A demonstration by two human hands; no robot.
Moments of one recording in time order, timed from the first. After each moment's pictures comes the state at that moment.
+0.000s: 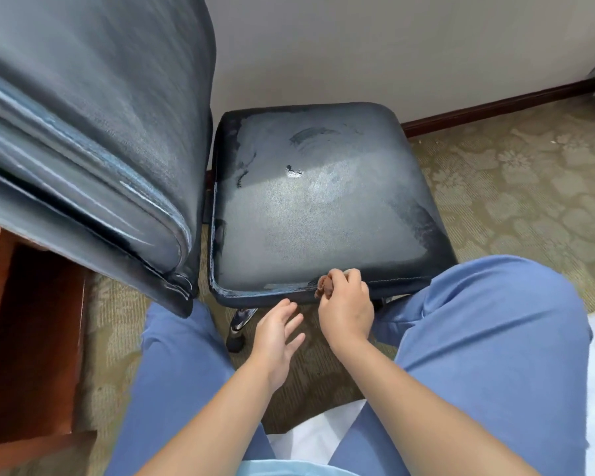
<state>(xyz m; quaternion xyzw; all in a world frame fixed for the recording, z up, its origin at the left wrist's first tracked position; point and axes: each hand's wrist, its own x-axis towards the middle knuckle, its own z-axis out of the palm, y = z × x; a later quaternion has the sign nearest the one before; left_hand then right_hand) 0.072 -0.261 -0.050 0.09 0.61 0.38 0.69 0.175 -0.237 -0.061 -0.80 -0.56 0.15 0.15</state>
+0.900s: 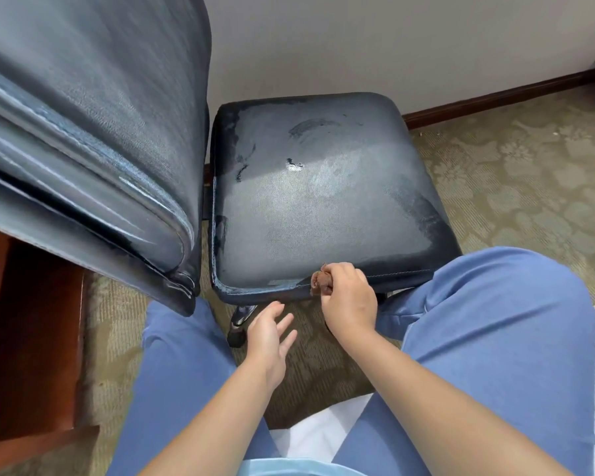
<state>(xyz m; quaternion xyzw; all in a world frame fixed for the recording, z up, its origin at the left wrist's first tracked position) 0.064 -0.261 -0.058 0.02 0.63 0.42 0.65 0.183 -0.235 -0.062 -0.74 -0.63 0.16 0.18</state>
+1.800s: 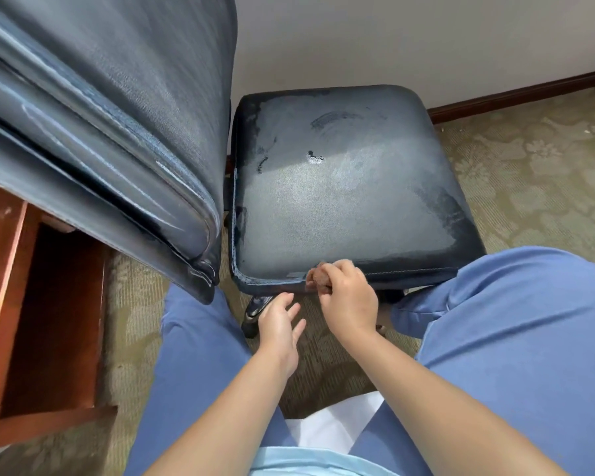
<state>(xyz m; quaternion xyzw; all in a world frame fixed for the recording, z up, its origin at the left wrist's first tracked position) 0.057 -0.259 -0.048 -0.01 0.63 0.45 0.63 0.158 -0.237 -0.074 -0.71 -0.66 0.13 0.21</state>
